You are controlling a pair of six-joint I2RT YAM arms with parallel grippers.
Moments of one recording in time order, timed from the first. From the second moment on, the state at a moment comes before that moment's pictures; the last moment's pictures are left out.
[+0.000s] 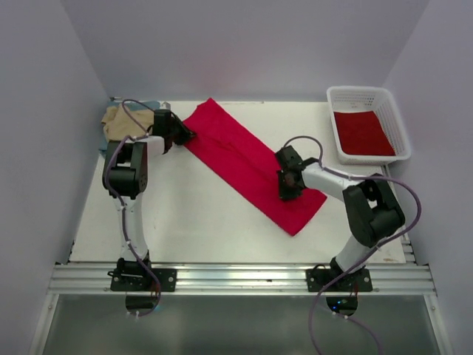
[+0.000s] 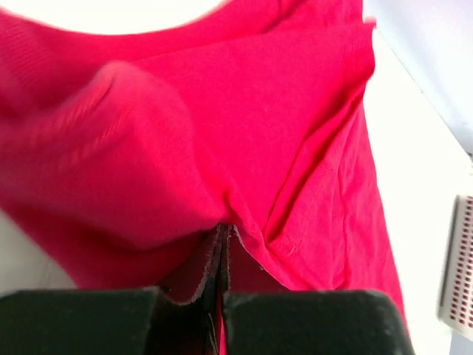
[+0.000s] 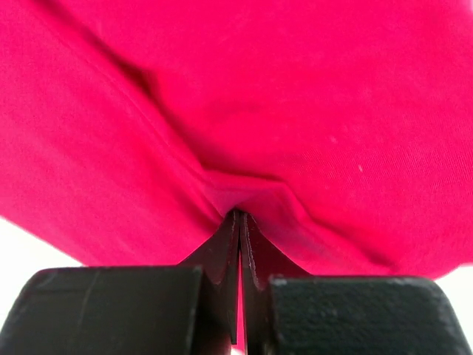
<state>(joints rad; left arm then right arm) -0.07 2.21 1.39 0.20 0.23 -0.77 0.45 1.73 1.03 -0.55 0.13 0.46</state>
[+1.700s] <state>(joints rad) -0.07 1.68 1.29 0.21 0.41 -0.65 0.70 2.05 2.04 -0.79 0.30 0.28</state>
